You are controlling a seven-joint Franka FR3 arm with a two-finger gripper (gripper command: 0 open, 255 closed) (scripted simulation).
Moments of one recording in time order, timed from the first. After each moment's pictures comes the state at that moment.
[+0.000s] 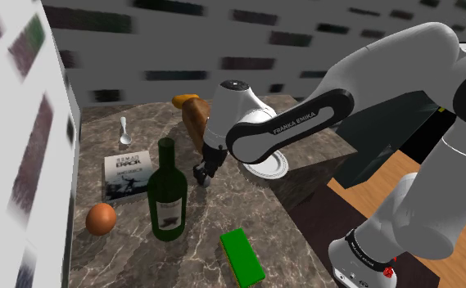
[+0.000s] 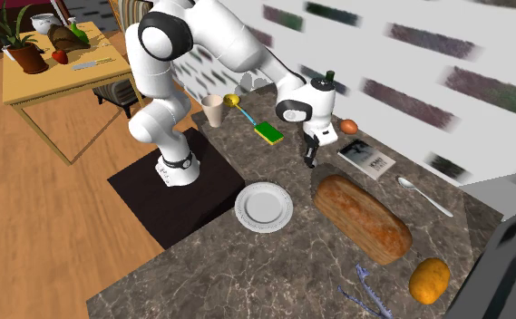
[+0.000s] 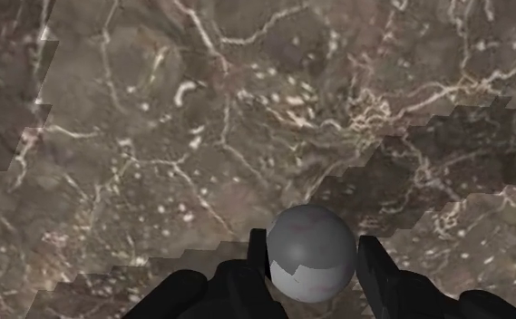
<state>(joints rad) 0.23 0.17 0.34 -2.22 0.02 2.45 0.31</state>
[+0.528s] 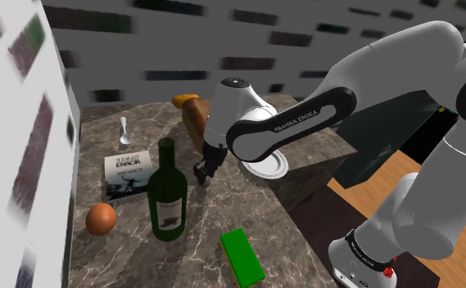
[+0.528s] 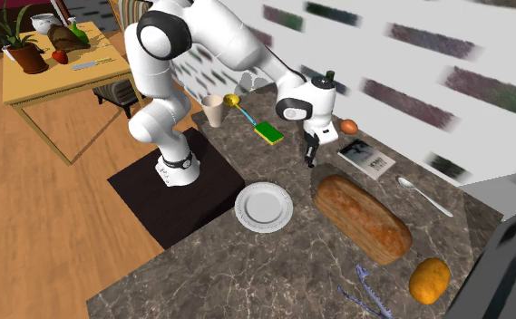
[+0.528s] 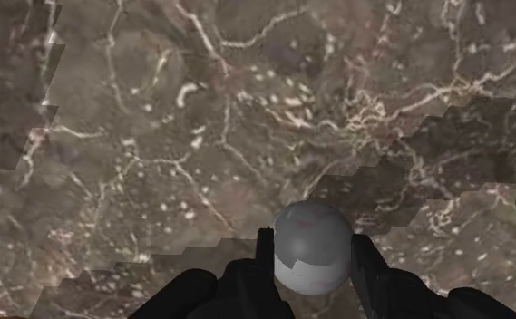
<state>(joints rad) 0.23 0.16 0.34 -2.21 0.03 2.44 0.31</state>
